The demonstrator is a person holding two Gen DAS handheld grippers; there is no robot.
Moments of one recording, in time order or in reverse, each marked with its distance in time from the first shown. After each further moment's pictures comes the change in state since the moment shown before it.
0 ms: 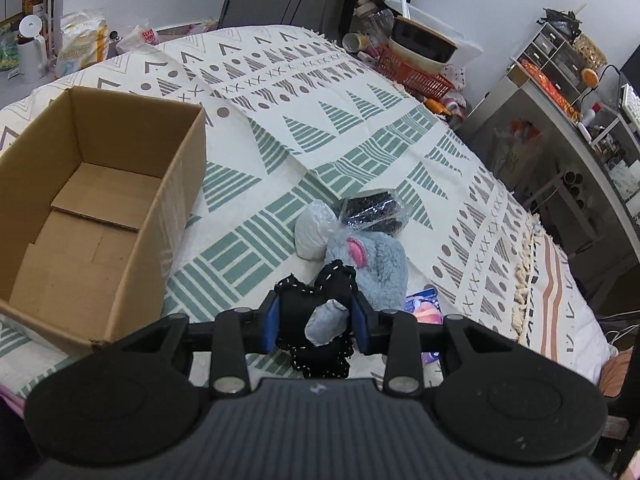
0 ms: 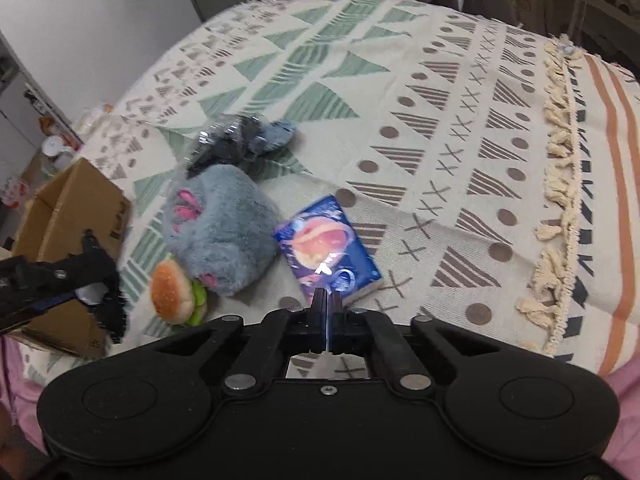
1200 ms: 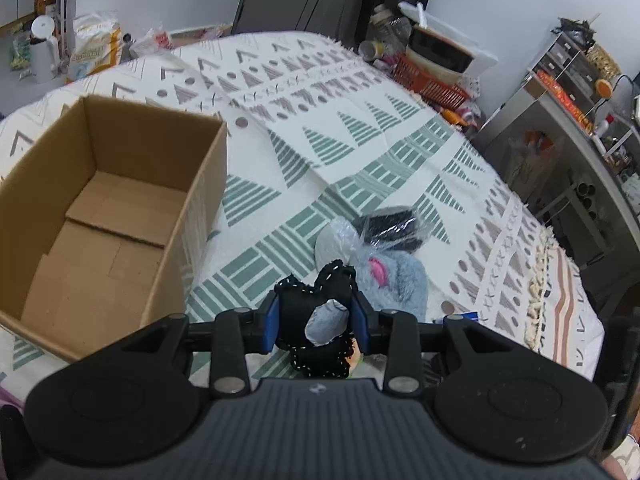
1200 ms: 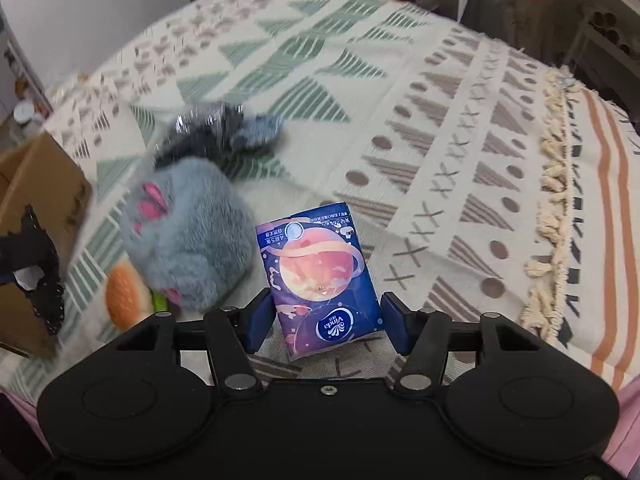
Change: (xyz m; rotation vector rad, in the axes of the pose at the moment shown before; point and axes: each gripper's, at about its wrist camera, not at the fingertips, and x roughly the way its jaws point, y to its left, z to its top) left arm -0.001 0.010 0.011 -0.013 -0.022 0.035; right arm 0.016 0.018 0.009 -0.092 -0.013 -0.122
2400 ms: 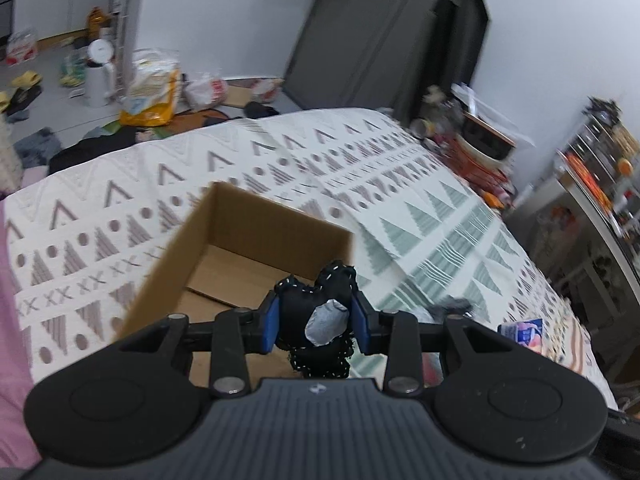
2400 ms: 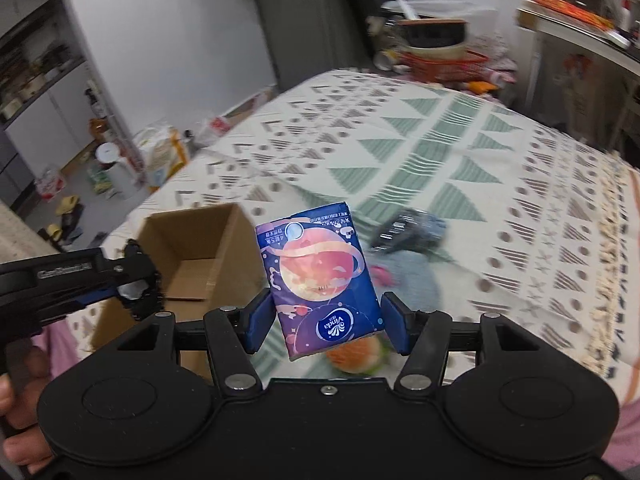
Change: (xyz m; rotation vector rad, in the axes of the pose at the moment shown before) left arm -0.072 0.094 0.045 -0.112 -0.148 0.075; right arm -0.102 0.117 0.012 -0.060 -0.189 0.191
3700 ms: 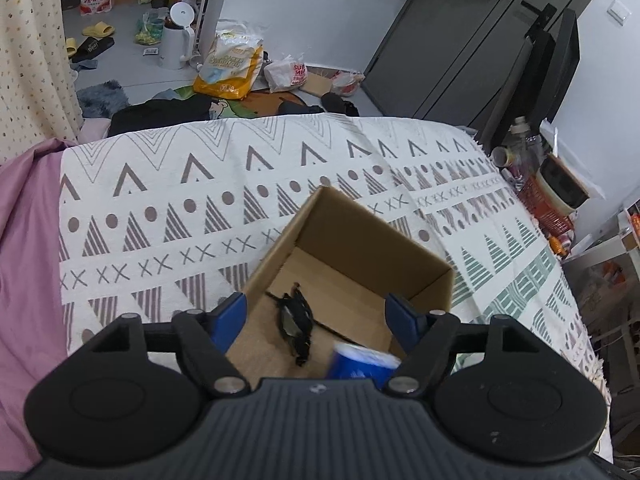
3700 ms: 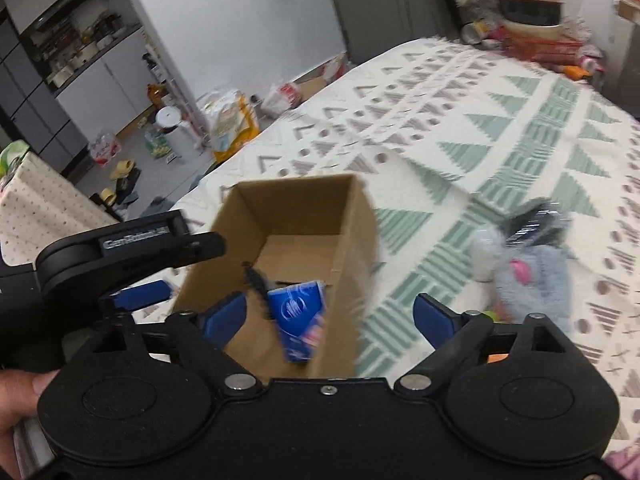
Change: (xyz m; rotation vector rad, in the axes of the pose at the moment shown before) left arm 0.018 0.053 0.017 -0.180 0.021 0.132; right arm 0.034 0.059 0.005 -0.044 0.088 0.154
